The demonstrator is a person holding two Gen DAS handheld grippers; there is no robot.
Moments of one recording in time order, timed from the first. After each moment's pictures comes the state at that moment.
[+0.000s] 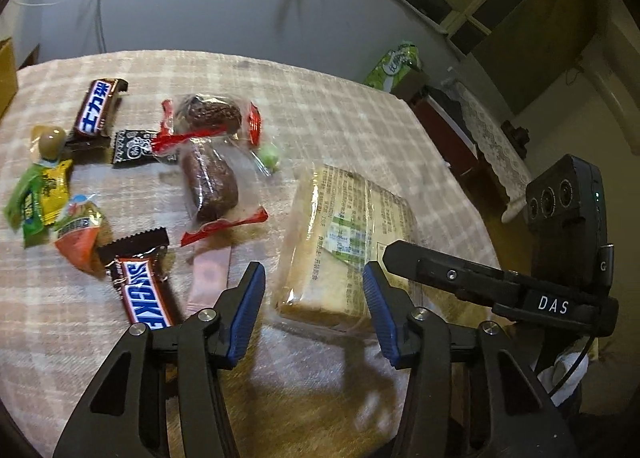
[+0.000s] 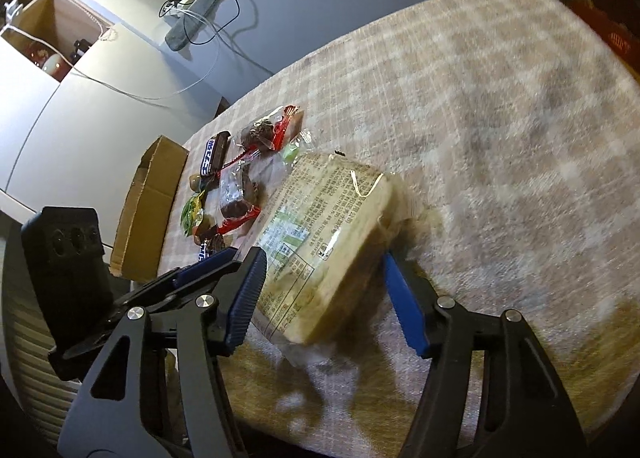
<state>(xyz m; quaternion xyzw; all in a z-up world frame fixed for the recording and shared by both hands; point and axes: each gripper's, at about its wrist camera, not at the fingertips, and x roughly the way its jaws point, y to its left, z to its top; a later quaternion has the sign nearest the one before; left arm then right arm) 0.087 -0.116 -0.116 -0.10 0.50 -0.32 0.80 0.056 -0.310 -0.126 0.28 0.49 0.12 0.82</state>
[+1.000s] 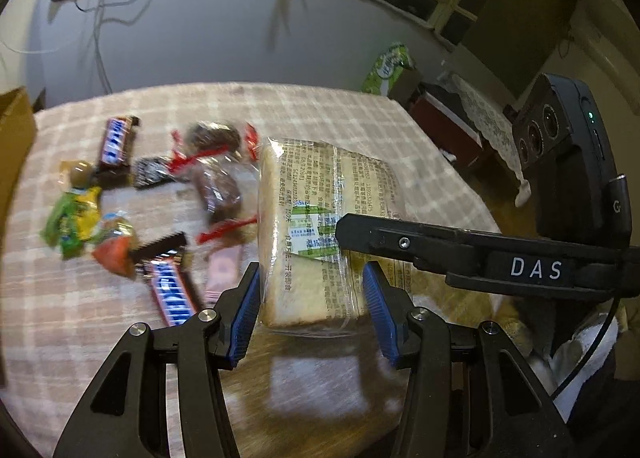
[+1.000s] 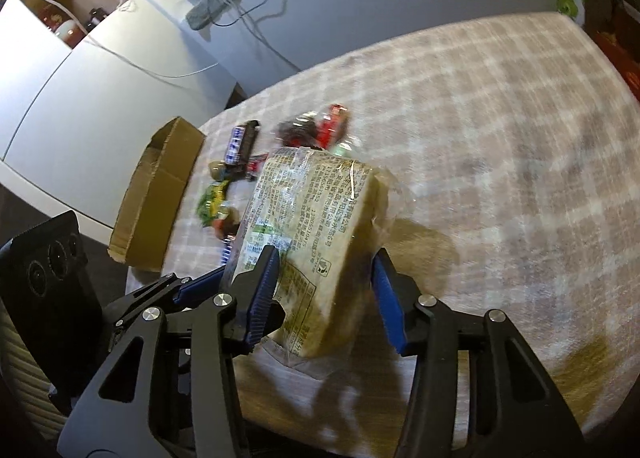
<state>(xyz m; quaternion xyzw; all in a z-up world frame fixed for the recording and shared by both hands) 0.060 -0.109 -0.091 -0.04 0.46 -0.31 0.83 0.067 -0.270 -0.102 0.22 0.49 0.14 0.83</state>
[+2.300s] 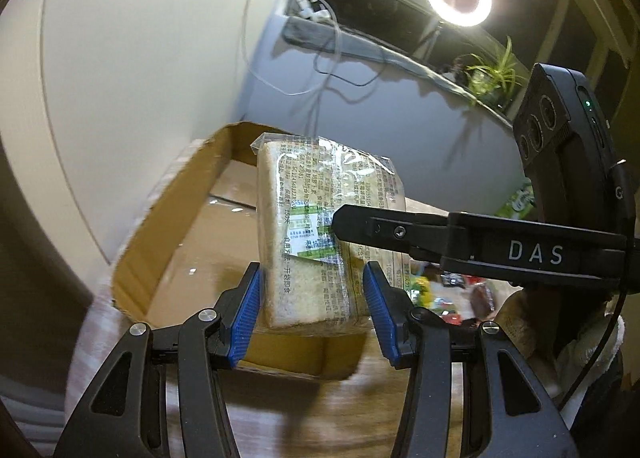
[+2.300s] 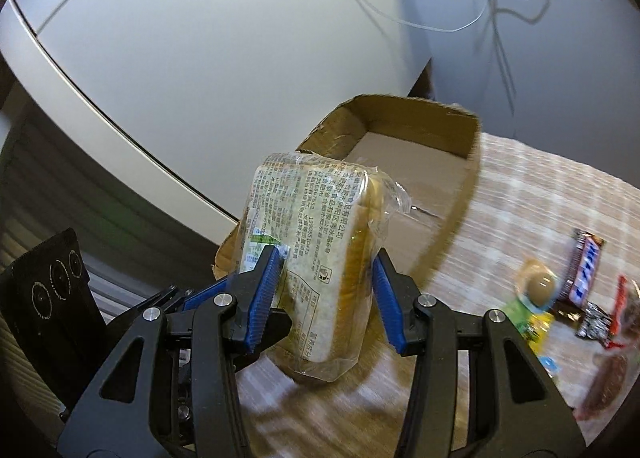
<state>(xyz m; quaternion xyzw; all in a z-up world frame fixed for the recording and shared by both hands) 0.073 0.154 -0.057 -0.14 0.37 -0.08 0.91 0.169 0.038 -0.050 0.08 0.48 0.36 0.79</state>
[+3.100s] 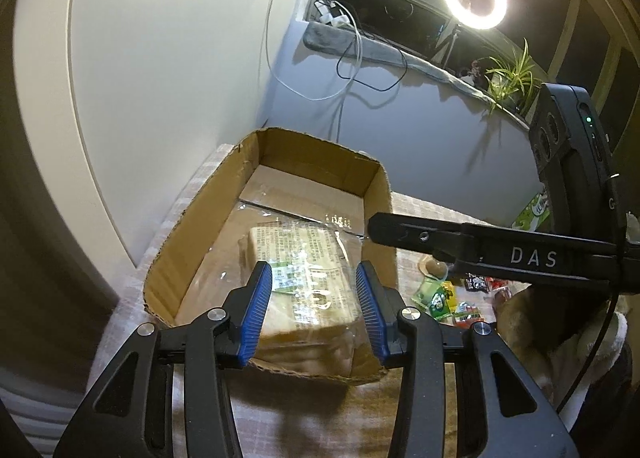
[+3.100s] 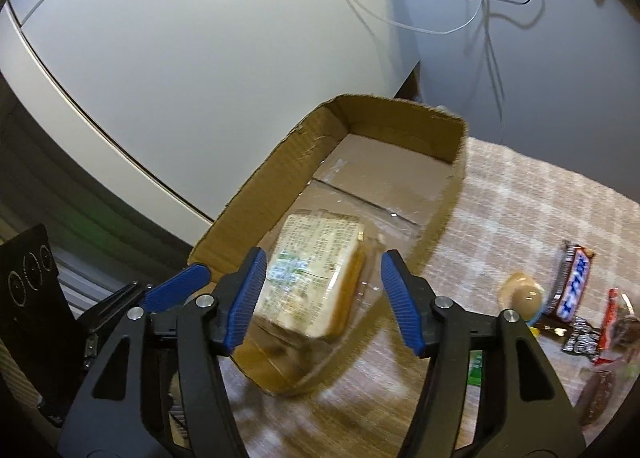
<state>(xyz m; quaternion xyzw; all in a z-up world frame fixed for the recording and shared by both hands) 0.070 0.157 -0.052 -0.13 0.37 -0.04 0.92 0.178 0.034 -0.061 0.05 0.47 0.34 0.81</state>
